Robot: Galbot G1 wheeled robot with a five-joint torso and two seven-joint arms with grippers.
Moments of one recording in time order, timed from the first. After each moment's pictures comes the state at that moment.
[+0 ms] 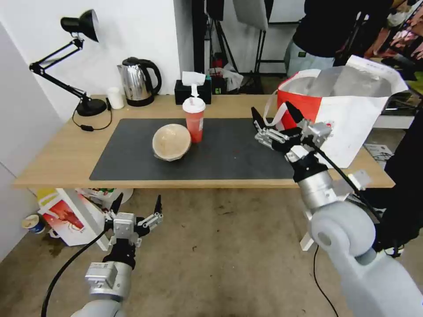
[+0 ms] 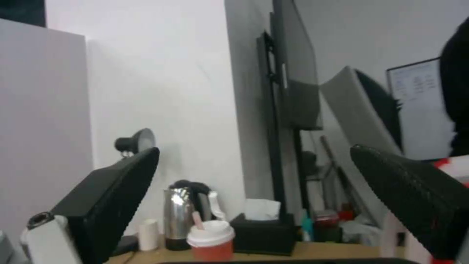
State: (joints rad) left arm 1.80 -1.50 -0.55 -2.30 0.00 0.00 0.00; right arm -1.24 1.16 0.37 2.28 0.46 0.05 0.06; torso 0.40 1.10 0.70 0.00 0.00
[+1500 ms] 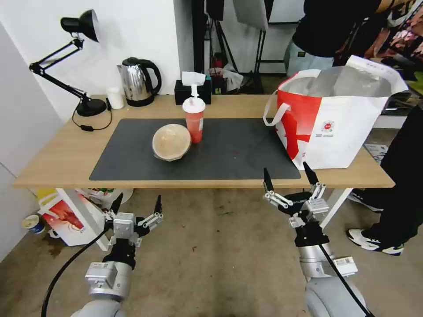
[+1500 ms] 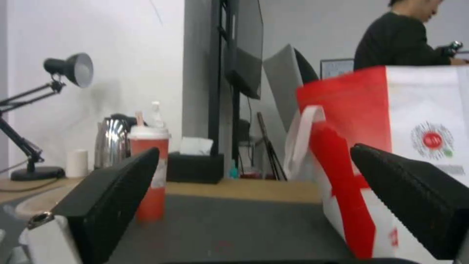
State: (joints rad) left arm 1.80 -1.50 -0.55 -2.30 0.00 0.00 0.00; right arm -1.64 1.21 0.36 2.19 0.09 0.36 0.20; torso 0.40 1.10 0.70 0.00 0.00
